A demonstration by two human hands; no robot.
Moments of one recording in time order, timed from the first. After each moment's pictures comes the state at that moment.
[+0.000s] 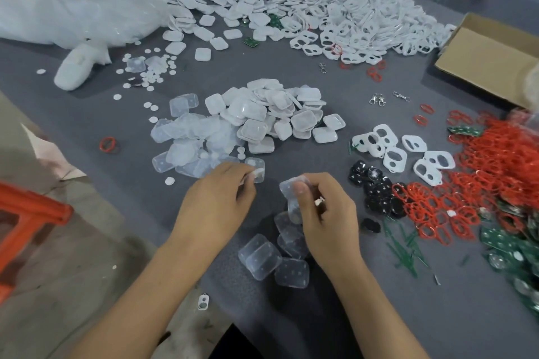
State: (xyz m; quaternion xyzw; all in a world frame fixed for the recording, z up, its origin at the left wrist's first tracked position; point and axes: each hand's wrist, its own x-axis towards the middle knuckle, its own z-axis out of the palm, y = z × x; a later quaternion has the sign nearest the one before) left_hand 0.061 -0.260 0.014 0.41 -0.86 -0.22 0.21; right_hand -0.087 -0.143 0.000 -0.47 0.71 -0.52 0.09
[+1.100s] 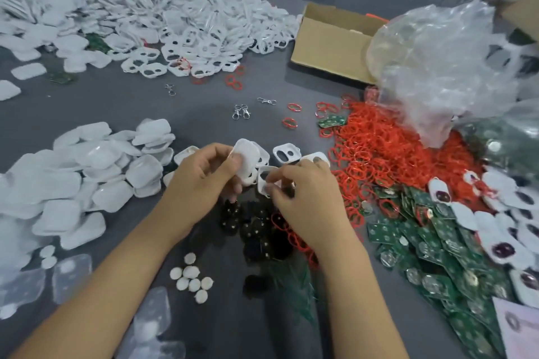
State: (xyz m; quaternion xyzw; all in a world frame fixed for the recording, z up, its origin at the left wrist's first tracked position) left_hand -0.169 -0.277 -0.001 0.20 -0.68 -0.68 0.18; right_hand -0.264 -0.113 0.024 -0.35 0.91 -0.23 0.02
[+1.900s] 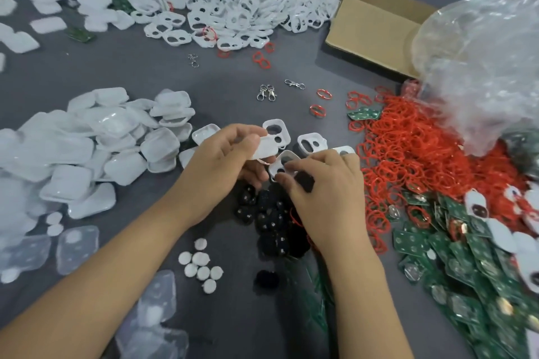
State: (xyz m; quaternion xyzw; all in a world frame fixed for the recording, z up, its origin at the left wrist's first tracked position) left_hand -0.172 -0.280 -0.015 0.16 -0.61 -0.76 0.18; right_hand -0.261 -0.119 0.002 -0.33 0.91 -0.26 -0.04
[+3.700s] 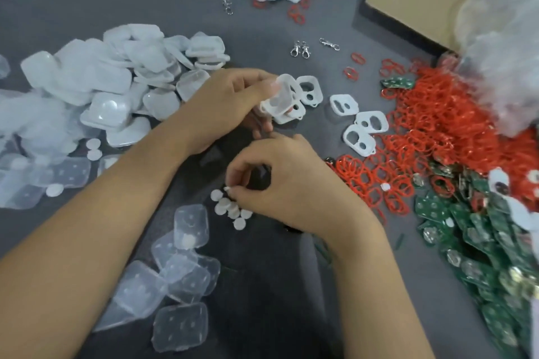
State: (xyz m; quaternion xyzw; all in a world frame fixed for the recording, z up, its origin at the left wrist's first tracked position) left_hand -0.147 -0.312 -0.004 0.15 -0.70 -0.68 0.16; right_hand -0.193 -0.146 0.040 -0.59 0.75 -0.22 0.21
